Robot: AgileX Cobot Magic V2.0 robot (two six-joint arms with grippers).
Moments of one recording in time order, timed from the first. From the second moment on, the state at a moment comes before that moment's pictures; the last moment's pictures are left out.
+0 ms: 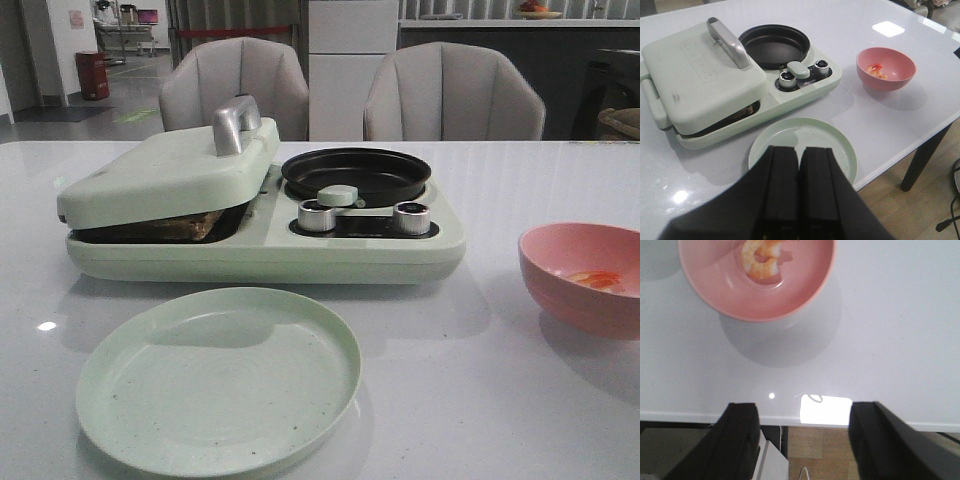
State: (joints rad) left arm -0.35 0.43 -0.68 -0.42 0.81 0.36; right arm 0.05 1.13 -0.87 -0.05 0.98 0.13
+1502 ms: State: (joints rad) left arm -0.35 0.43 -0.68 -0.44 0.90 0.36; right arm -0.10 1.64 -1.12 0.25 0.67 -0.20
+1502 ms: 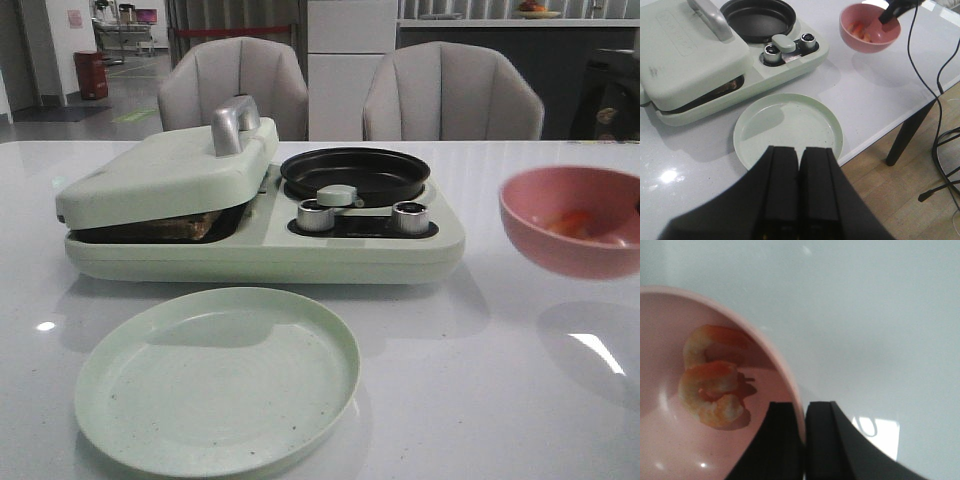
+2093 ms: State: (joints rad) left arm -0.35 0.43 -0.68 -0.44 0.90 0.36; right arm 0.43 1.76 -1.67 -0.76 0.75 0.41
